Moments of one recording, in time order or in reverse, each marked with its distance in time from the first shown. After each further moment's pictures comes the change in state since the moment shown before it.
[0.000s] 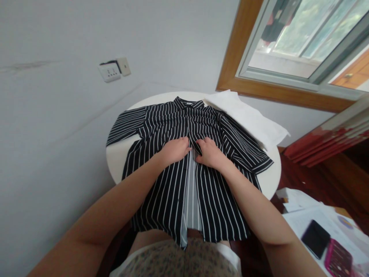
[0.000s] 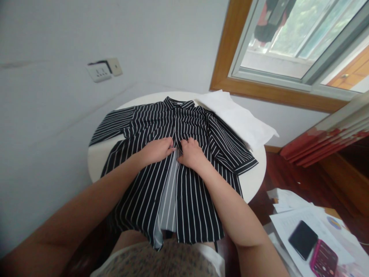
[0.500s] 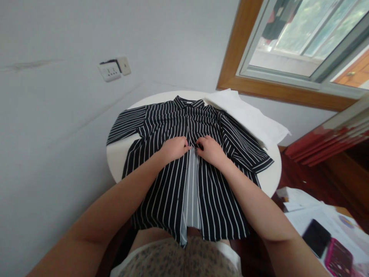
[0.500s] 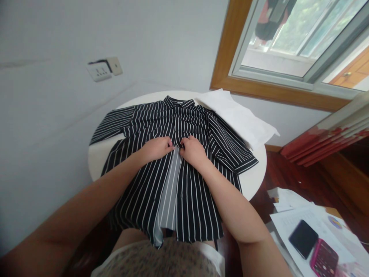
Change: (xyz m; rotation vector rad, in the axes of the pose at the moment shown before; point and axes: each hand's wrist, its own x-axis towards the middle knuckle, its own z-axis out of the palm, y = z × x) left_hand 0.004 -0.005 0.002 -0.139 -0.012 -0.127; right_hand 0.008 0.010 0.007 0.081 0.115 -0.021
